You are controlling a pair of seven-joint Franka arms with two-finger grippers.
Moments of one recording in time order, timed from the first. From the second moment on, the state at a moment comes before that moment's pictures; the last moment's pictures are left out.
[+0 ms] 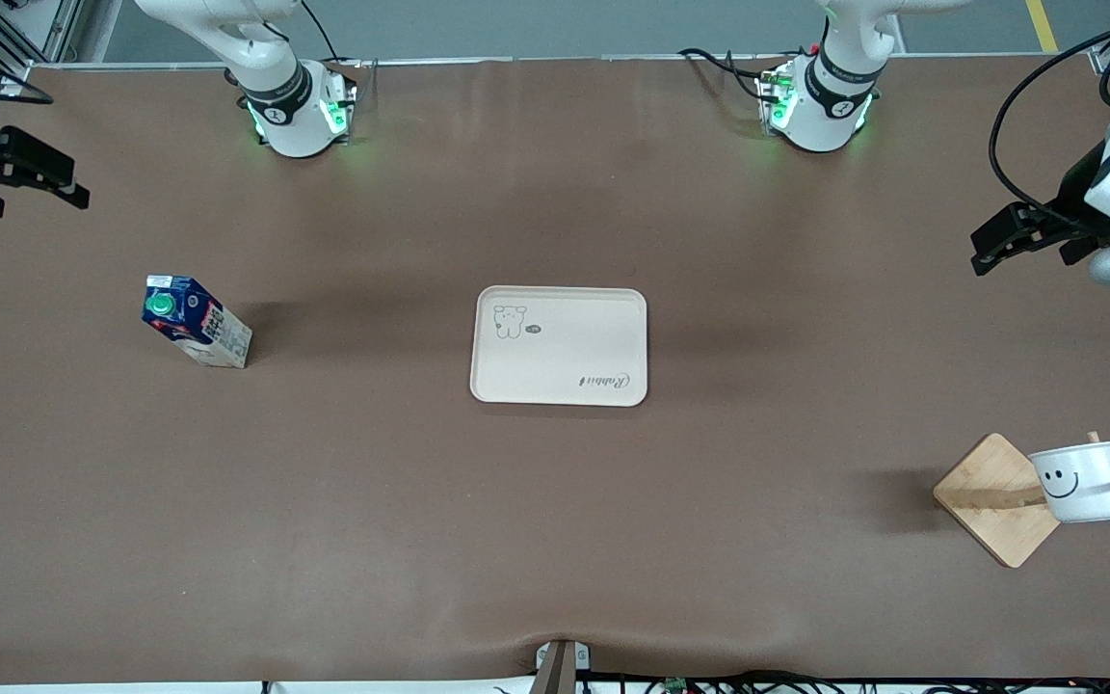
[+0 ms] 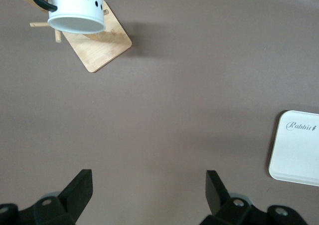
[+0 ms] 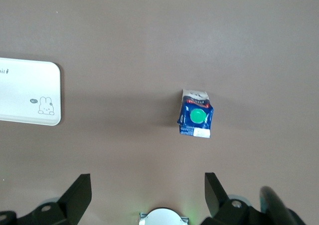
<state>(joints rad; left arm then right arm) -0.01 -0.03 -0.07 -1.61 0.04 1.62 -0.19 0.00 -0.10 -0.03 -1.57 0.07 1.39 -0.08</state>
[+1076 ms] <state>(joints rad) -0.03 0.02 -0.08 -1.59 0.04 1.64 -0.19 -0.01 -0.10 -0.04 -1.58 0.02 1.43 -0.08</state>
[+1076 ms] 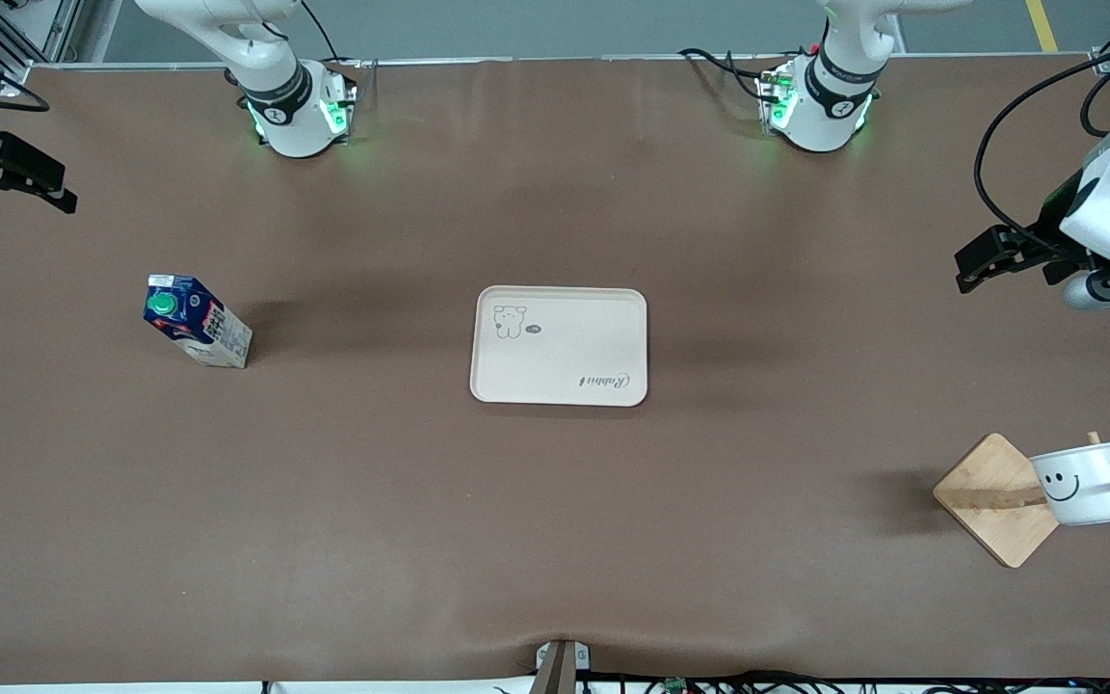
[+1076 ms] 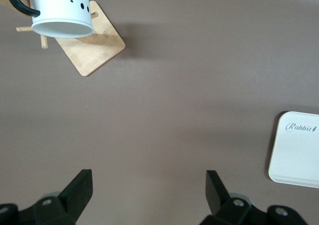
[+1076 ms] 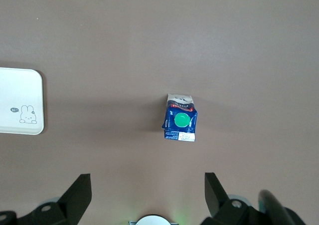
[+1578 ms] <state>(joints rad) -0.03 0.03 -0.08 -1.59 0.04 1.64 -0.19 -0.01 -0.09 -0.05 -1.58 0.02 1.43 -0.08</state>
